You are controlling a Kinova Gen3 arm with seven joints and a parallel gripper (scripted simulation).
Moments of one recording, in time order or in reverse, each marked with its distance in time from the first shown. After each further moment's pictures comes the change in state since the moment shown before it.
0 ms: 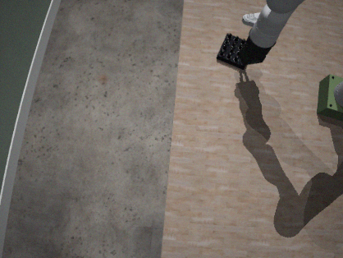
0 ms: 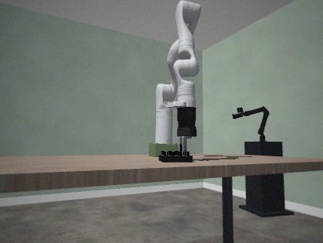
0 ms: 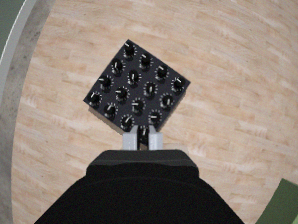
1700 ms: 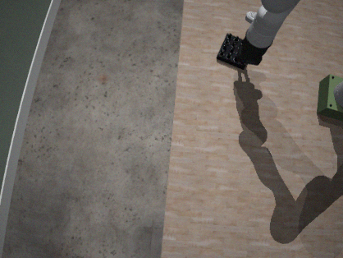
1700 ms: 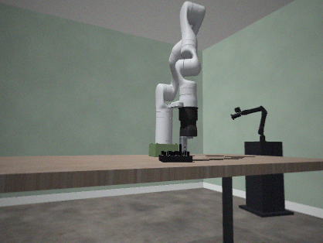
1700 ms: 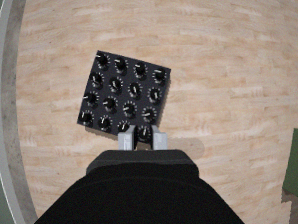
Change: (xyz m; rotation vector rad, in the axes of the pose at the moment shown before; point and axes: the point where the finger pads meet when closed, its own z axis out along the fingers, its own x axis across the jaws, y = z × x) arm 0.000 0.000 0.000 0.004 0.003 0.351
